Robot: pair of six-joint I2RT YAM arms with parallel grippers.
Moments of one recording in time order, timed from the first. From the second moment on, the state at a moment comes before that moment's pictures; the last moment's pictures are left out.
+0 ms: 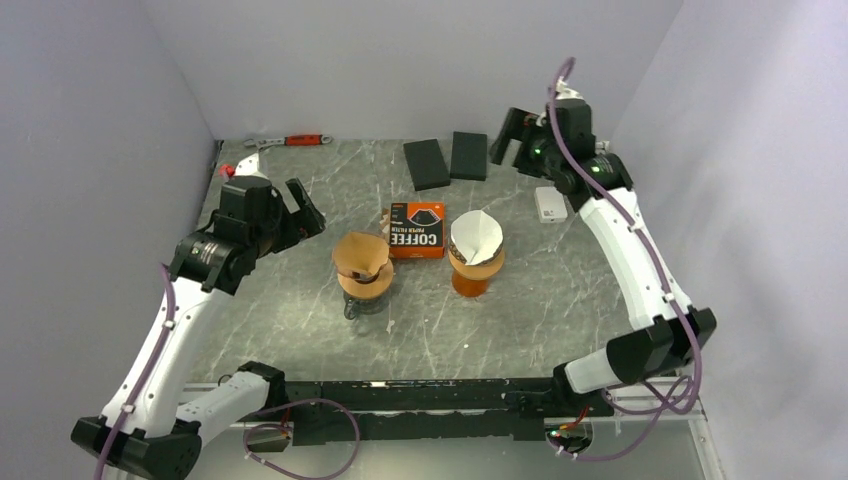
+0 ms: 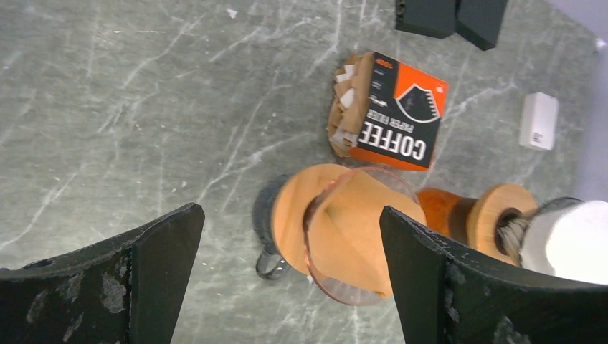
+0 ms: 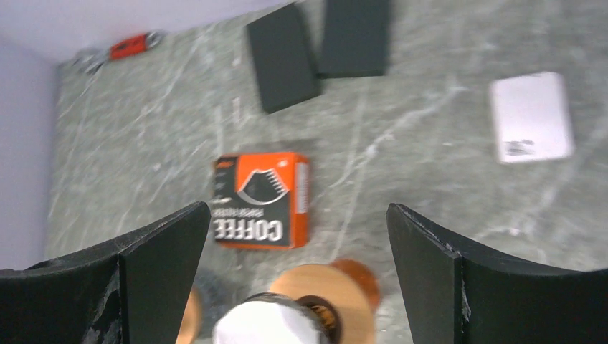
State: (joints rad) left arm -0.31 0.98 1.23 -0.88 -0.14 -0.66; right arm 0.32 1.47 1.67 -0.72 0.03 0.47
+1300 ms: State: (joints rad) left arm -0.03 1.04 0.20 0.42 -0.13 -0.03; right arm 0.14 1.34 0.38 0.45 0.56 0.17
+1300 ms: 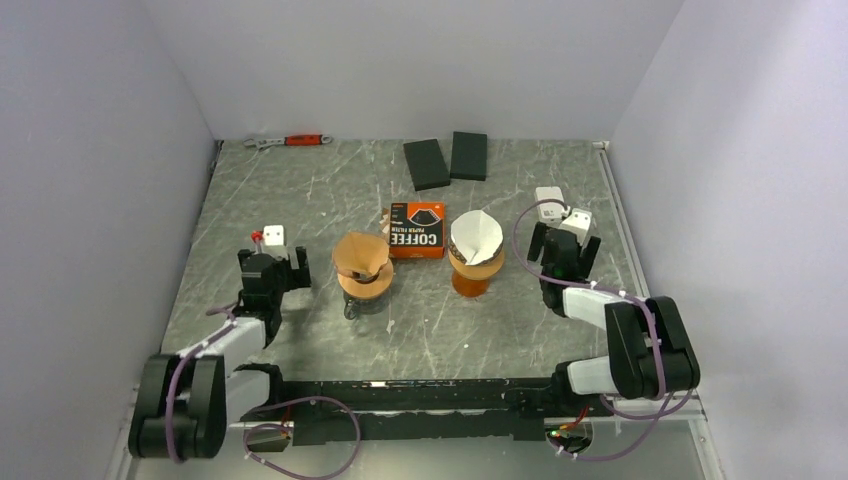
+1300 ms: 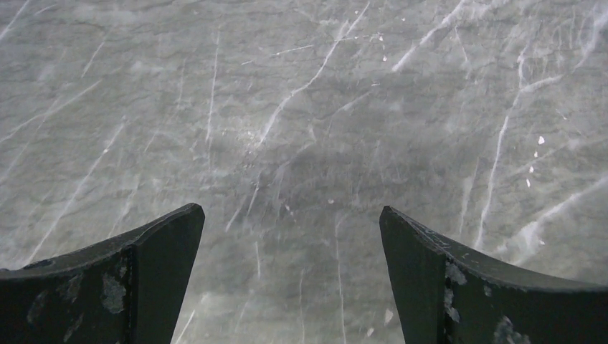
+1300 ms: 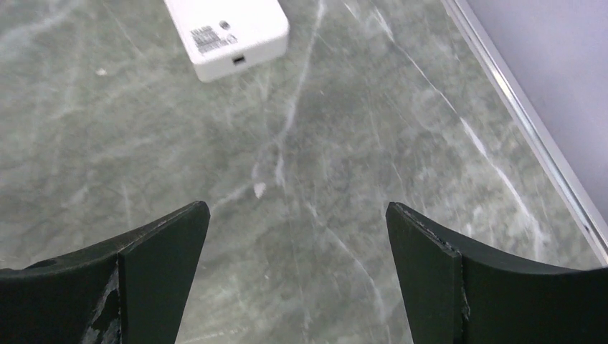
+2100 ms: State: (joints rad) left arm 0.05 1.63 0.38 0.89 -0.10 0.00; right arm 0.01 1.48 0.25 0.99 0.13 0.03
